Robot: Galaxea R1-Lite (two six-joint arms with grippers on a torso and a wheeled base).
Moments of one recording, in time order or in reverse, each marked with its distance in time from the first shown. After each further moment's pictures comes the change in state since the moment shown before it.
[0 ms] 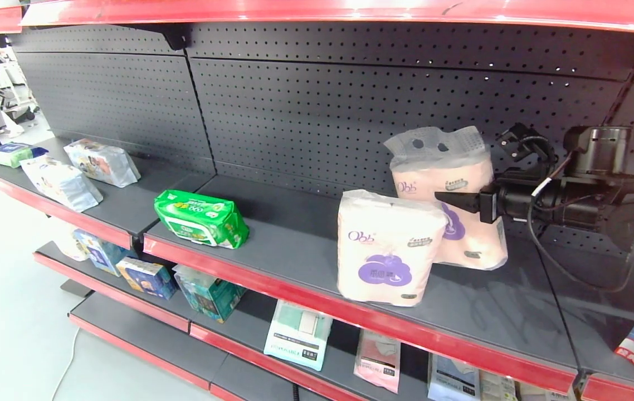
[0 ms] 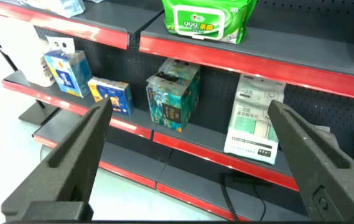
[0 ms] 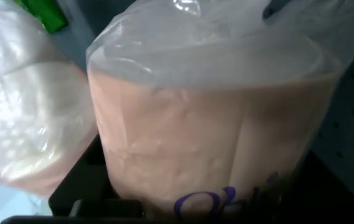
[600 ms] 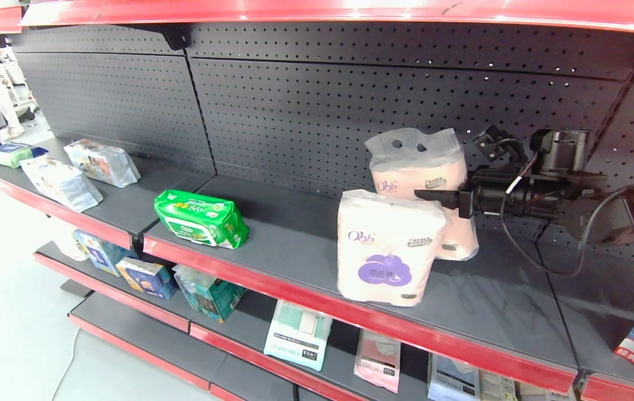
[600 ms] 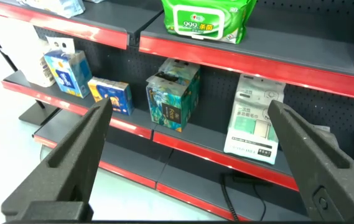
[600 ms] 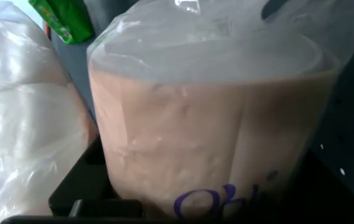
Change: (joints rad) left arm 0.000 0.000 0.000 0.000 0.000 0.000; right arm 0.010 0.146 -0.127 -0.041 0.160 0.000
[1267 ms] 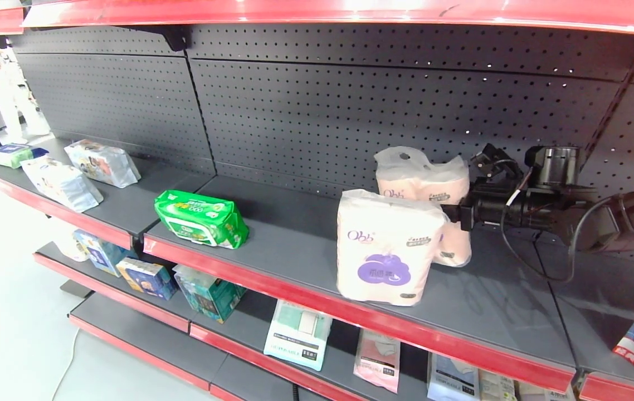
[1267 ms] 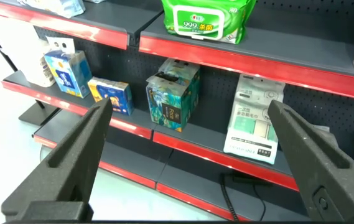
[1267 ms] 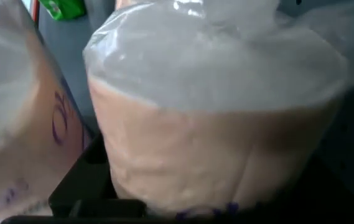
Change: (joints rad) left arm 0.000 0.000 0.000 0.000 0.000 0.000; right arm -0.050 0.080 0.016 -0.001 0.041 -0.138
